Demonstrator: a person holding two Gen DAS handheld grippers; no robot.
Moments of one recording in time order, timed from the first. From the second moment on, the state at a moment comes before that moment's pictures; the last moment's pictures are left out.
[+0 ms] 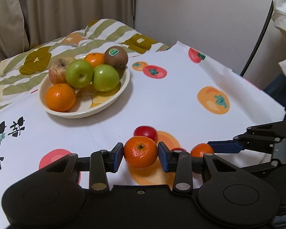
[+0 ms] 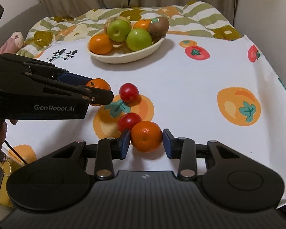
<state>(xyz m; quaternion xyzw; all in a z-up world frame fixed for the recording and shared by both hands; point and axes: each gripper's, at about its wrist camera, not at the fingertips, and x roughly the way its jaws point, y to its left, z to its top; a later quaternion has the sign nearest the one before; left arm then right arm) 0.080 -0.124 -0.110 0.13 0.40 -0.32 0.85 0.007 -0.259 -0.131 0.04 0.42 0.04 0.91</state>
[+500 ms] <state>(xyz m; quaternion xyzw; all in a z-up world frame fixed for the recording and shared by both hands) 0.049 -0.119 -0.056 0.09 0.37 -0.32 0.87 -0.011 -0.264 -0.085 0.03 0.39 0.03 0.92</state>
